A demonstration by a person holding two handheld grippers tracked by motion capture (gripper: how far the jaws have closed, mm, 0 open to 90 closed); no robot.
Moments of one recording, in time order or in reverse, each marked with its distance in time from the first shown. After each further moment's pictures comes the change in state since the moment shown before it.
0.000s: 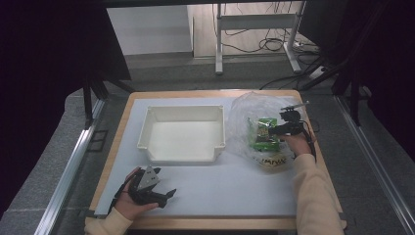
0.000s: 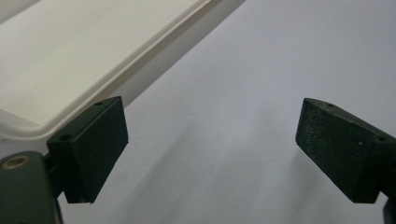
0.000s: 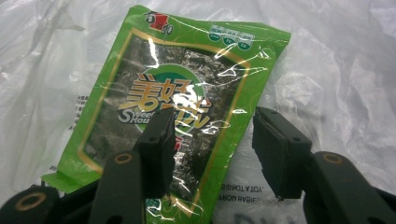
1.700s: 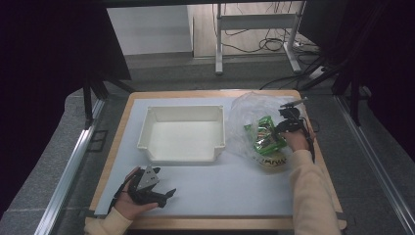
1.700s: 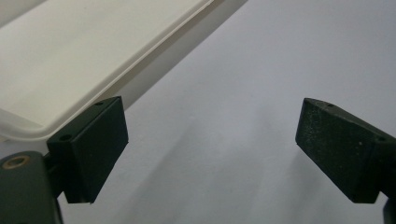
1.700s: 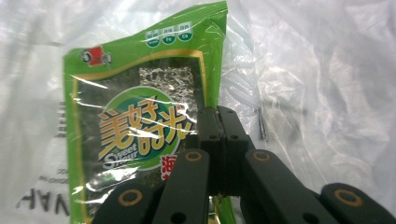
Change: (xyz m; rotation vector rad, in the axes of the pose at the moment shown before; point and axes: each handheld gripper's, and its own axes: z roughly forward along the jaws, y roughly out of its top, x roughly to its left) left arm 0.000 0.000 -0.001 -0.003 0.002 0.004; right arm 0.002 0.012 -0.001 0.067 -0.068 0.045
